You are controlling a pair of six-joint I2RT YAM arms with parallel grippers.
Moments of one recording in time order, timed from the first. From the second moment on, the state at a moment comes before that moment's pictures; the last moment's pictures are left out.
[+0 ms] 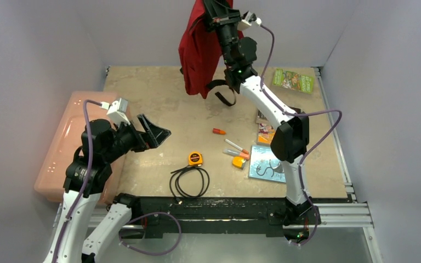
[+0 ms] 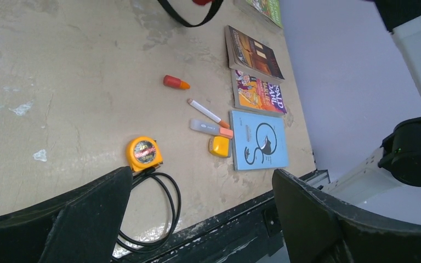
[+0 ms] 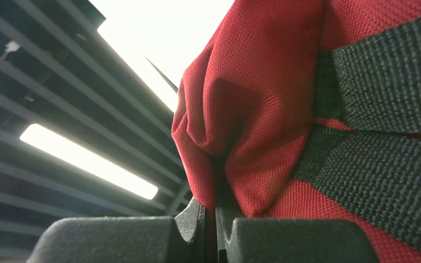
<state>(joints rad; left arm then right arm) -0.23 0.66 1.03 -0.75 0.33 -0.63 0.57 2.16 2.23 0.70 0.14 1.68</state>
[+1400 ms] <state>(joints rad) -0.23 1.85 2.13 -0.66 0.23 -0.51 0.68 1.88 1.33 0.81 -0.02 1.10</state>
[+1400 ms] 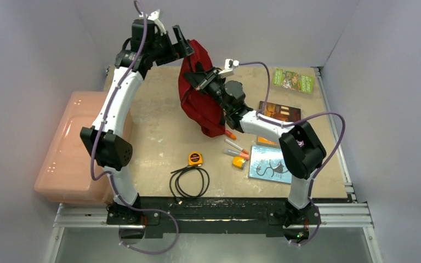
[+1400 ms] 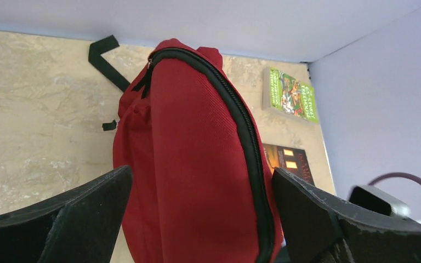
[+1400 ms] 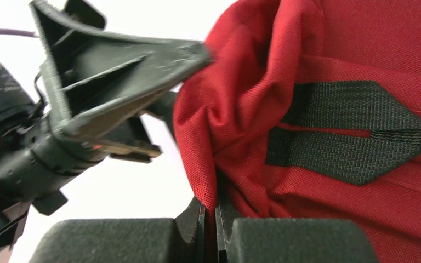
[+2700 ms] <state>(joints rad) -0.31 1.66 1.88 -0.55 0.20 0.46 0.59 1.58 1.14 0.31 -0.02 0.71</state>
